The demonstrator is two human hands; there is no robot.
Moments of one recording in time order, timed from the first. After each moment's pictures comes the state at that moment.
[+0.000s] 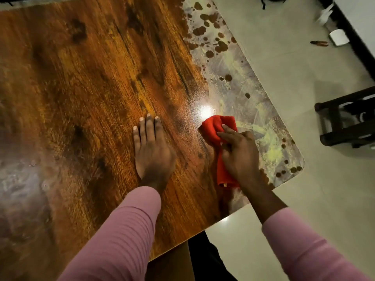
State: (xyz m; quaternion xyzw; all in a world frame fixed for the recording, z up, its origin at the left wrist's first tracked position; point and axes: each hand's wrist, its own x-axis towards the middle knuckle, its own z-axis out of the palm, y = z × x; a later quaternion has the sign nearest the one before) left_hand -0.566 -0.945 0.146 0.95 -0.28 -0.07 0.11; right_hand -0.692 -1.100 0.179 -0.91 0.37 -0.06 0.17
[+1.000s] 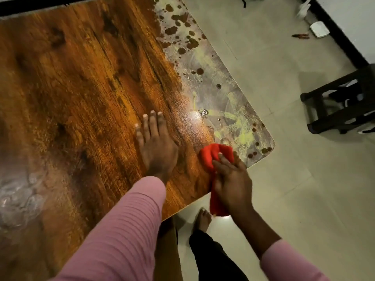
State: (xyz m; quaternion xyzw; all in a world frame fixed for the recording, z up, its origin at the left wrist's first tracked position) left_hand -0.622 -0.980 0.167 0.95 -0.29 -0.05 0.11; right_hand -0.808 -1.048 0.191 -0.91 0.38 -0.04 0.16
